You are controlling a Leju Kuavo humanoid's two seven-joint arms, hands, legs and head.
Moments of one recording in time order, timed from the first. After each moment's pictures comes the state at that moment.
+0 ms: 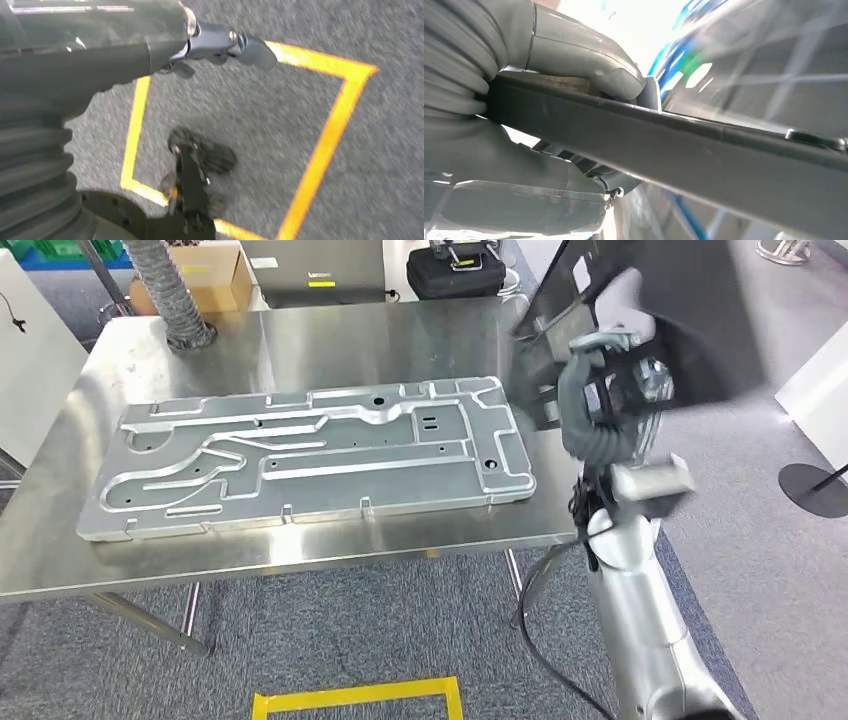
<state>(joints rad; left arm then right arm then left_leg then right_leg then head) -0.09 -0.07 1.25 -0.22 -0.79 -0.02 -0.39 -0.59 -0.05 0.20 -1.60 0.43 -0.36 -0.54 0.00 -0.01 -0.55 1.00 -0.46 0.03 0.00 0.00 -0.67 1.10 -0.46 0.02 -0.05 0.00</state>
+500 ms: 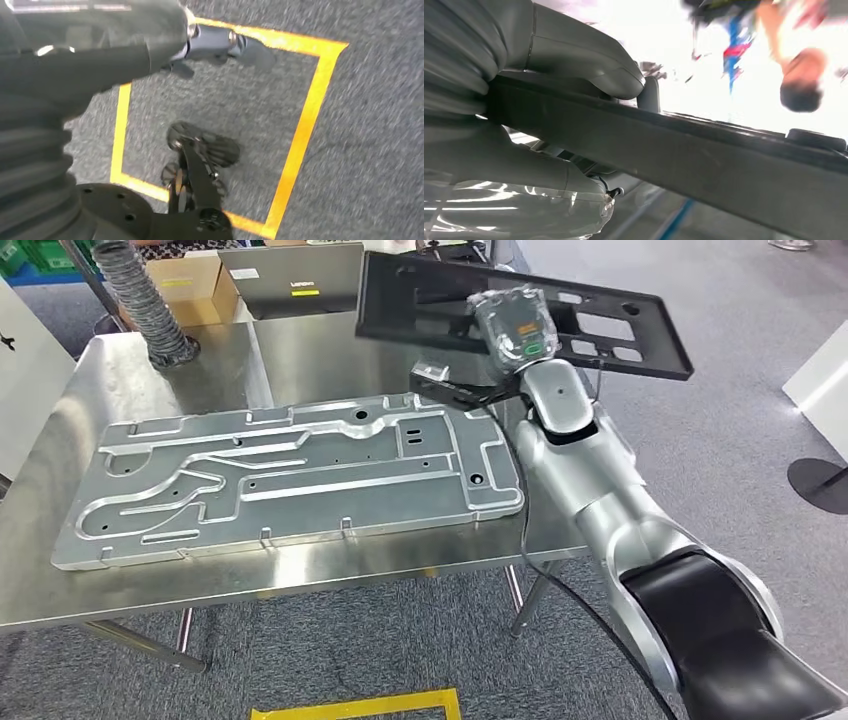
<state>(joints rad) -0.10 -0.08 1.26 -0.22 -0.81 -0.04 -0.42 -1.12 0.04 0.42 -0.67 1.49 -0.35 -0.06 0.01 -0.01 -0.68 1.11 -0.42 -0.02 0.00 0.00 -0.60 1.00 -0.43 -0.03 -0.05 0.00</state>
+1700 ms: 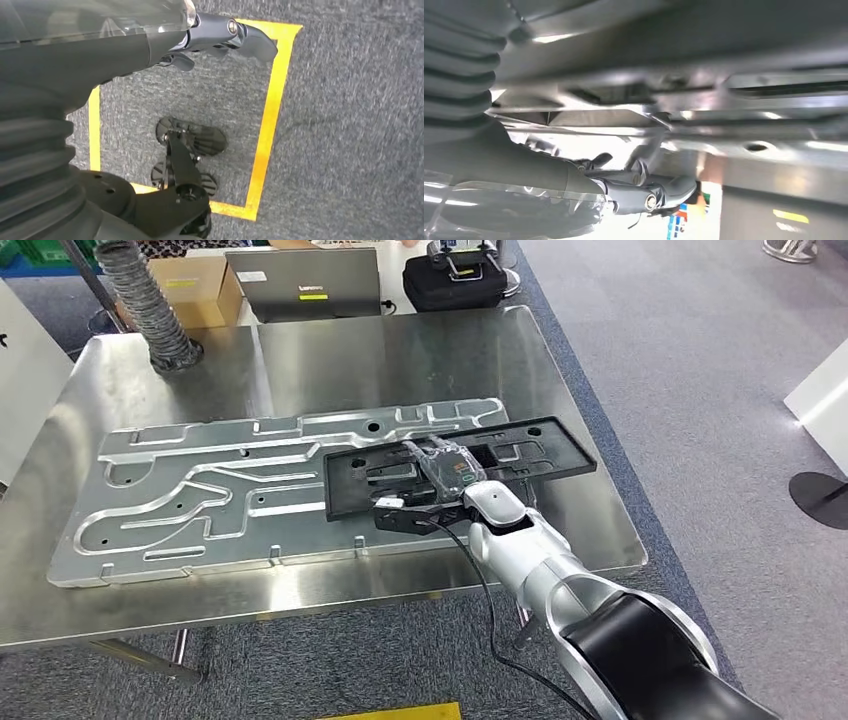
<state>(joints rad) -0.13 -0.09 1.22 -0.22 -0.86 -0.02 -0.47 -0.97 0.19 0.48 -0.29 1.29 -0.27 -0.20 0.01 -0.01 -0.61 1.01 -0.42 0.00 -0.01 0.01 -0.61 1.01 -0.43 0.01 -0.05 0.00</state>
